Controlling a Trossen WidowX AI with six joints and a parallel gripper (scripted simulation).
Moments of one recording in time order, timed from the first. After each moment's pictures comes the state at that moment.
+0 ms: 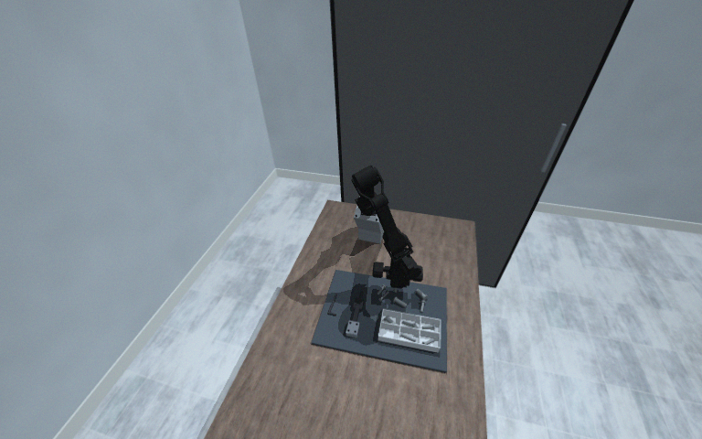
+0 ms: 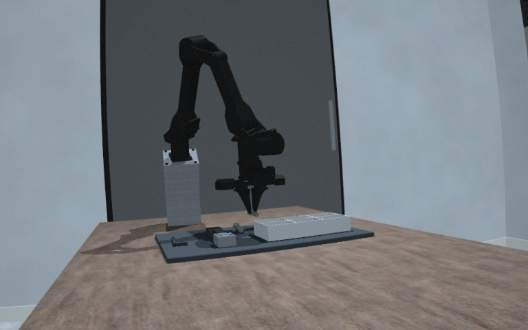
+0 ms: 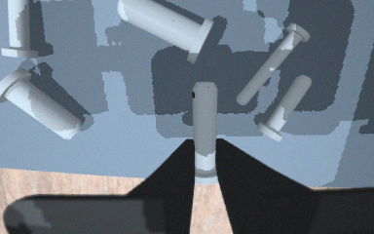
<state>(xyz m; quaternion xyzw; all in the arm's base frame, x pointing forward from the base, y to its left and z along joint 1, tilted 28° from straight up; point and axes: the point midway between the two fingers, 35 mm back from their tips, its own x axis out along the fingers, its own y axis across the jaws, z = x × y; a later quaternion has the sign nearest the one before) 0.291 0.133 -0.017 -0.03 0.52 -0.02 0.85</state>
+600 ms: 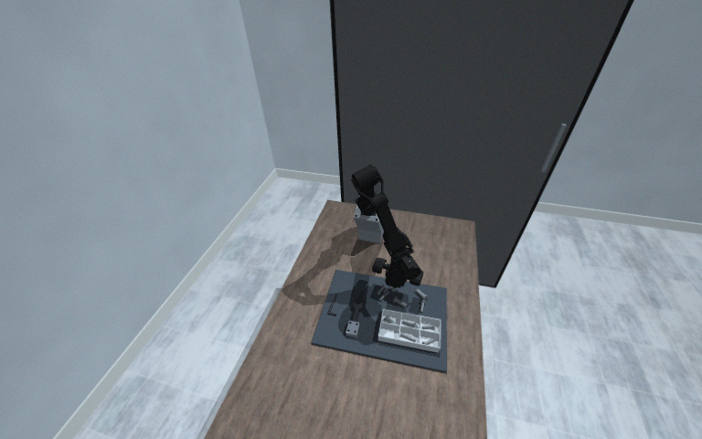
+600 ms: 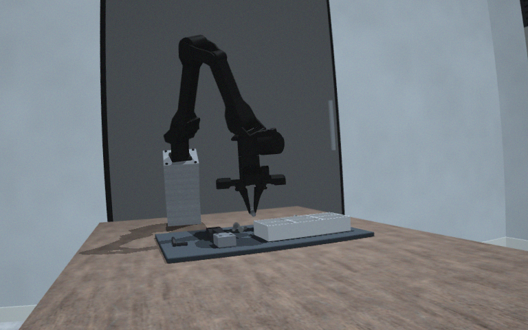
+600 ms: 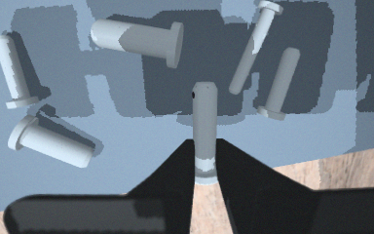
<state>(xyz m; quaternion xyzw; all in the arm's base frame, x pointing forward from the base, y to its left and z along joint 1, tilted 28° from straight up) 0.290 0.133 -0.015 0.08 0.51 -0.09 0.85</state>
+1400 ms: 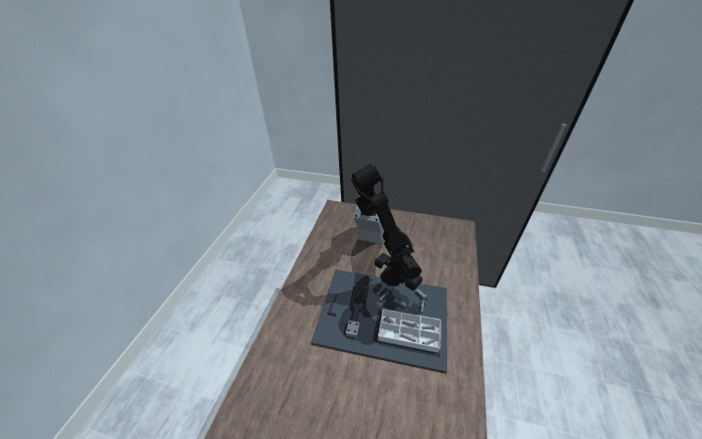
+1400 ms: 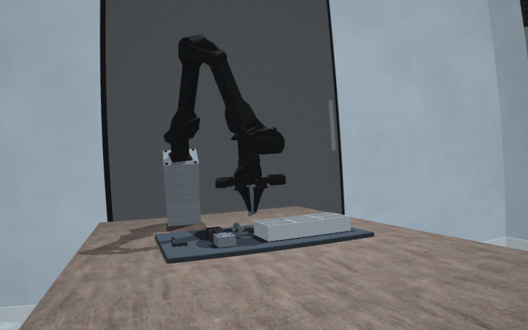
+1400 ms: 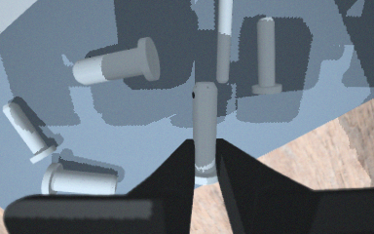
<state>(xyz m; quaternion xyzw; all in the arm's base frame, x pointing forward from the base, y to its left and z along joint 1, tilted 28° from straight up) 0.289 0.134 -0.014 0.23 0.49 -0.18 0.82</state>
